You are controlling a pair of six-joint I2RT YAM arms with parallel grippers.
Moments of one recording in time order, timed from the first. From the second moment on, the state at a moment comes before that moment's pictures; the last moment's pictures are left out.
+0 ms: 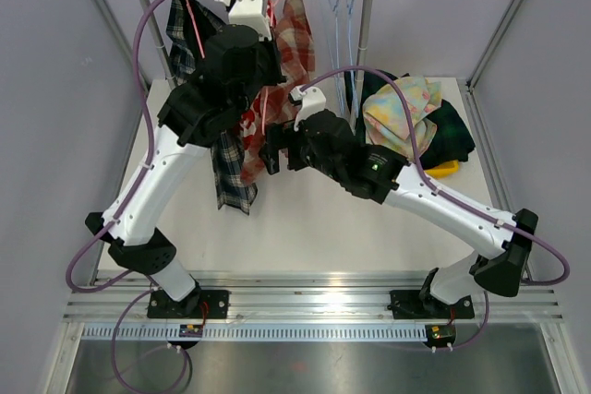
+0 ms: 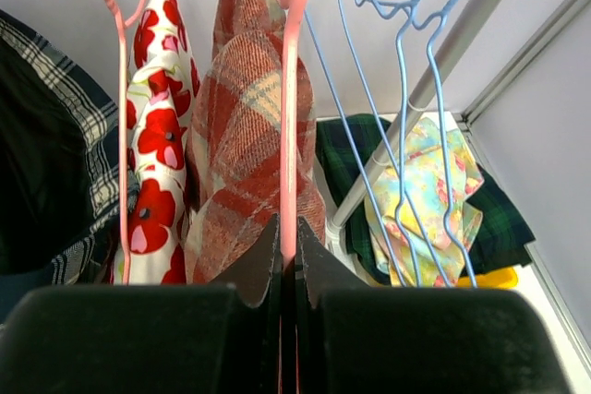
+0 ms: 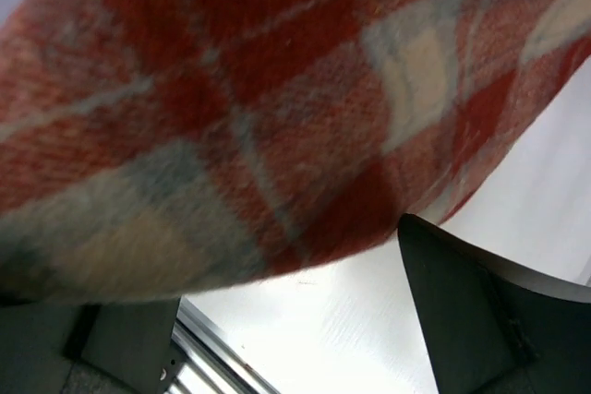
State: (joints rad) left arm -0.75 1.64 2.24 -0.78 -0.47 -0.31; right arm 1.01 1.46 1.54 -0.43 0.27 0.43
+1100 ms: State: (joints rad) left arm -0.78 1.56 2.14 -0.78 -0.50 -0.25; right arm 1.12 1.22 1.03 -0.23 0.48 0.60
